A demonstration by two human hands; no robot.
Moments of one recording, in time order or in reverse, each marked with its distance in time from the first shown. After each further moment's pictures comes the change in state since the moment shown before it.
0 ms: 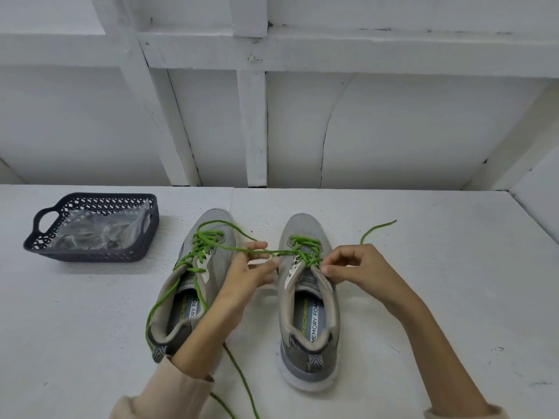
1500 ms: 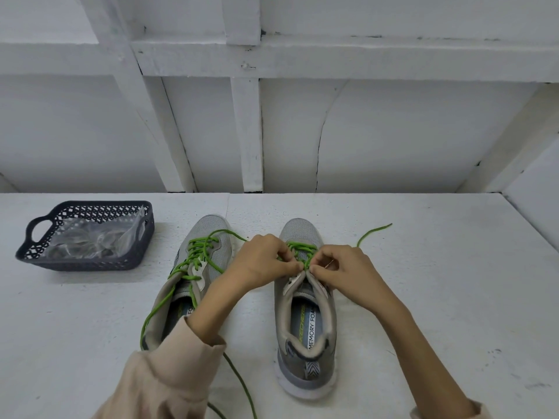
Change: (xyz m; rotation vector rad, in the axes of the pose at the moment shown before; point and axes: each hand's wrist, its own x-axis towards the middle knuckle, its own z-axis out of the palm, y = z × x) left_hand 0.017 0.056 0.023 1.056 -0.278 0.226; right_hand 0.013 -0.001 0.014 -0.471 0.107 -0.068
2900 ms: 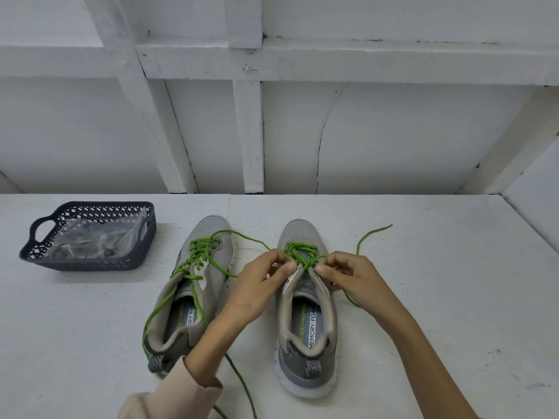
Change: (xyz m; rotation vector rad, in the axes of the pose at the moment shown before) left_hand -0.022 -0.032 0.044 -0.513 0.211 0.079; right_hand -0.012 0.015 0.004 0.482 -0.018 0.088
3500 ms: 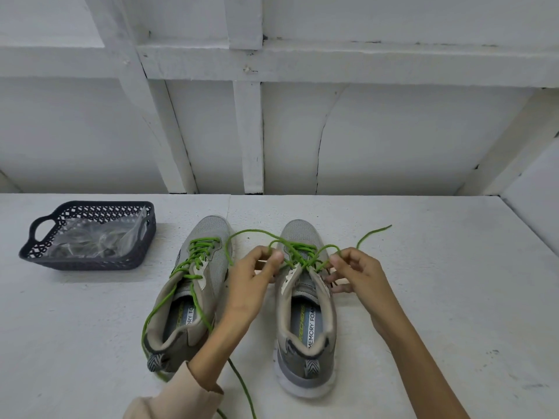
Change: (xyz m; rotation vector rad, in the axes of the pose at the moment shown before) left_hand -0.001 -0.001 0.007 -0.274 0.258 0.010; right_hand -0.003 0.005 0.002 0.229 0.195 0.054
